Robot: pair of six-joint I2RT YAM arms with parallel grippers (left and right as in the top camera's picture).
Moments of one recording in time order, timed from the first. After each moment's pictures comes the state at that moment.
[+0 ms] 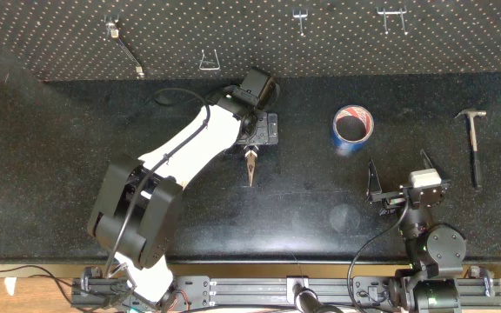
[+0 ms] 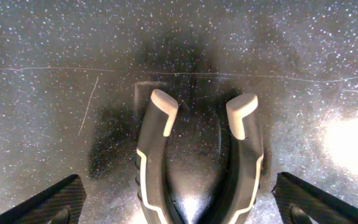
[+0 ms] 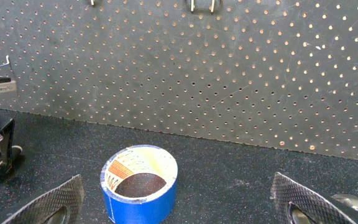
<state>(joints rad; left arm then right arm) -0.50 1.92 1.30 -0.75 -0.08 -0.55 0.03 0.01 0.01 -0.06 -0.12 -0.08</state>
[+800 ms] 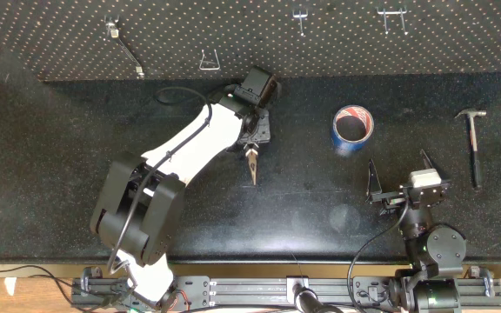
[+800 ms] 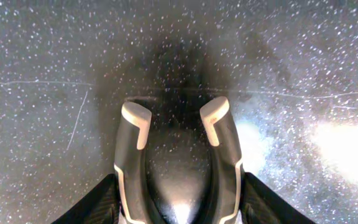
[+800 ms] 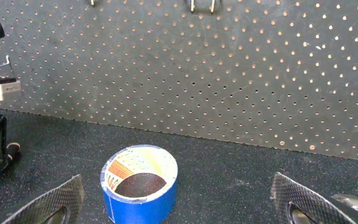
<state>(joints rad) -0.50 1.94 1.31 -0.72 -0.07 -0.57 0.03 0.01 0.01 -0.06 -0.12 -0.08</state>
